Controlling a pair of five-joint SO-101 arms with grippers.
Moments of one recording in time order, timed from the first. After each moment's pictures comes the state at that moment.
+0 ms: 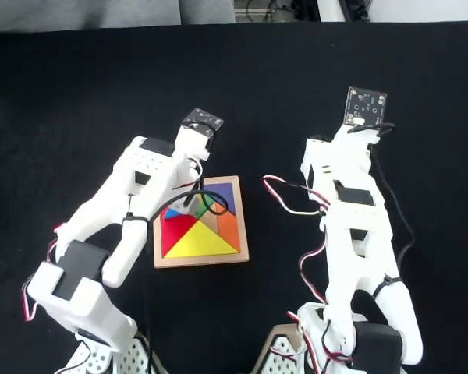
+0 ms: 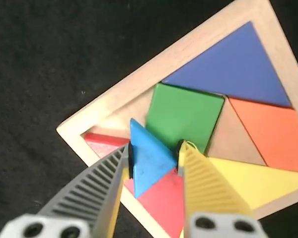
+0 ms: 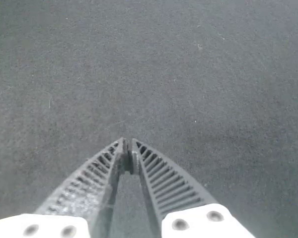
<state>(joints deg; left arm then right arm) 13.5 8.6 21.5 61.8 -12.2 7.4 -24.3 56.0 15.7 -3.5</state>
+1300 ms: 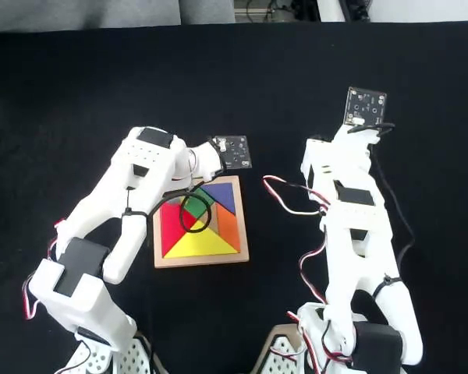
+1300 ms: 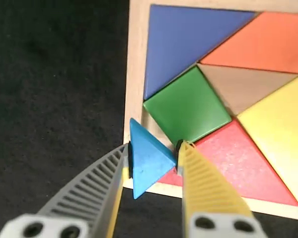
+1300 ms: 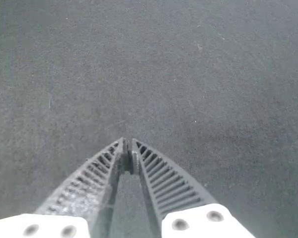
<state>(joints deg) 12.6 9.2 16.5 60.9 -64.4 7.4 -24.3 56.0 15.7 -3.5</state>
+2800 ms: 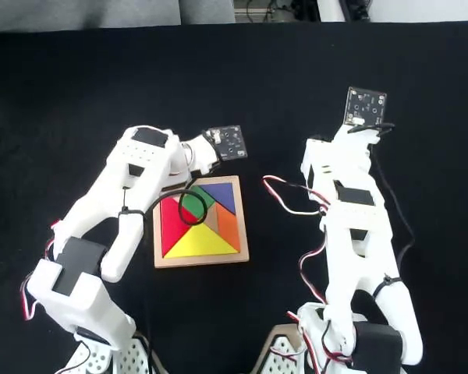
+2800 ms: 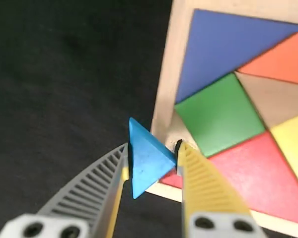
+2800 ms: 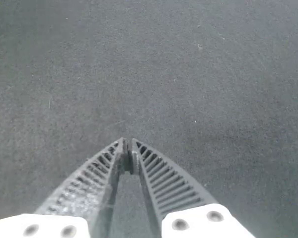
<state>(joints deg) 11.1 9.2 17.4 55.1 -61.7 7.4 -24.3 56.0 15.7 -3.5</state>
